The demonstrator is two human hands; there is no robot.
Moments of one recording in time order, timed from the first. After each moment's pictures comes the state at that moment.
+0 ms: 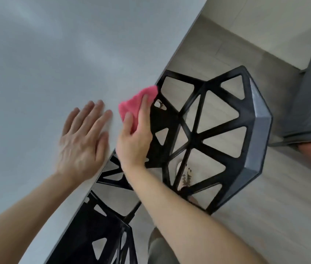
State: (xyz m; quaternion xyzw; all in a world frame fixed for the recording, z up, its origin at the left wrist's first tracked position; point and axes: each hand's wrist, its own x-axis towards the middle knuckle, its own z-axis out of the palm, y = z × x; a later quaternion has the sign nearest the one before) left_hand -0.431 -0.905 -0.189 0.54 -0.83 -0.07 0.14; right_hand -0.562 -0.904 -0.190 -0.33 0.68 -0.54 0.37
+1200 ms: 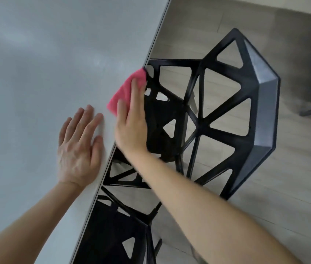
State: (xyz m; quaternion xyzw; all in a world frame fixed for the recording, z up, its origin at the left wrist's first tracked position) left_hand -0.426 -0.904 -0.194 0.54 -0.83 -0.06 0.13; right_hand -0.581 -0.925 -0.210 -0.37 0.64 -0.53 0.41
